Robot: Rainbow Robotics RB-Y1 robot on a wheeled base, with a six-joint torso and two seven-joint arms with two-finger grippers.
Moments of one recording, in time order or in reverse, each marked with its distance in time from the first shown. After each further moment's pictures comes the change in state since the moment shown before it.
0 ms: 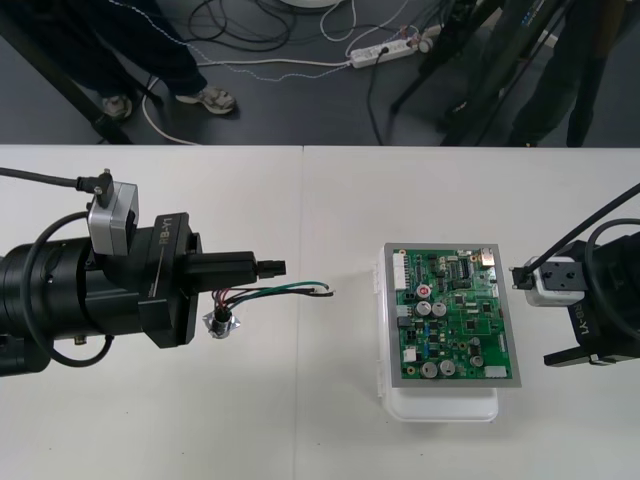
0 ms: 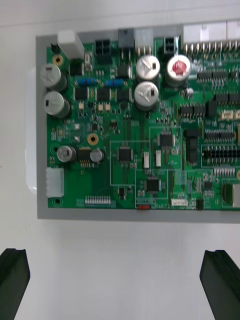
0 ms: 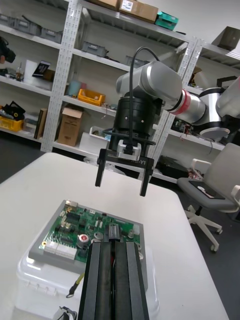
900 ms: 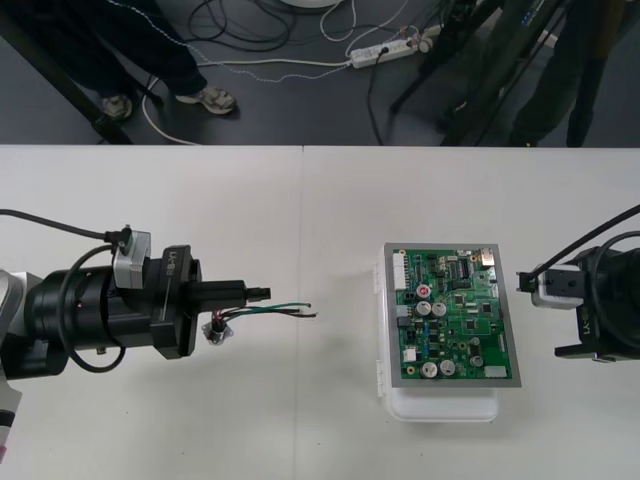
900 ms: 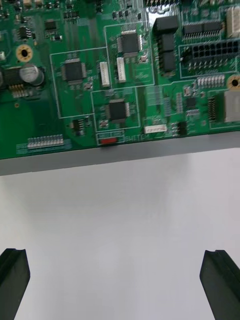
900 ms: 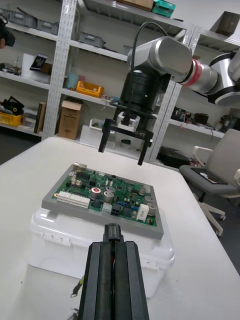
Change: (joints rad) right arm 0.110 0.000 0.009 -0.001 0.238 0.127 -0.013; left arm -0.049 0.000 -0.022 0.364 0.013 -0.125 -0.333
